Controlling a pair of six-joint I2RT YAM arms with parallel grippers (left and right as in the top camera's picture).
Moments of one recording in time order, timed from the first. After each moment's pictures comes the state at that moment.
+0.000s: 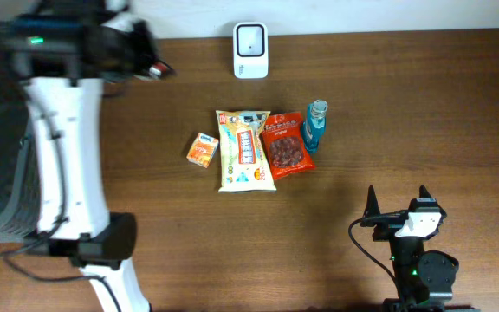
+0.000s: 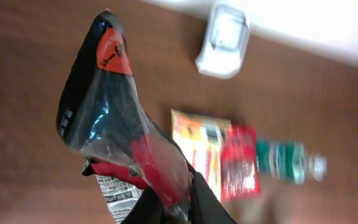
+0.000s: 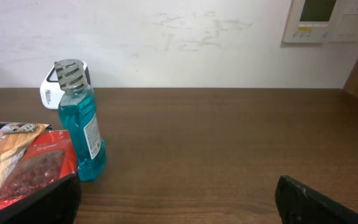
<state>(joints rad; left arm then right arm) -0.12 2.04 2.65 -1.58 0.15 -0.34 -0.06 0.01 0.01 -0.08 -0.03 -0.01</state>
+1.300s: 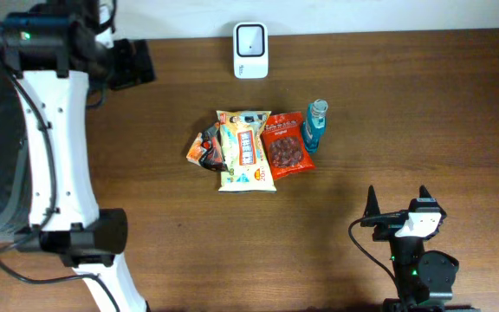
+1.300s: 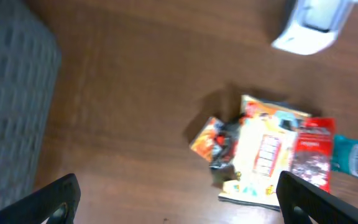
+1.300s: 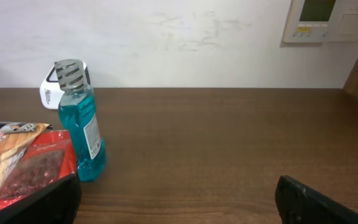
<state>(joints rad) -0.02 2.05 2.60 -1.69 0.02 -0.27 -0.06 0.01 0.01 -0.08 -0.03 -0.01</state>
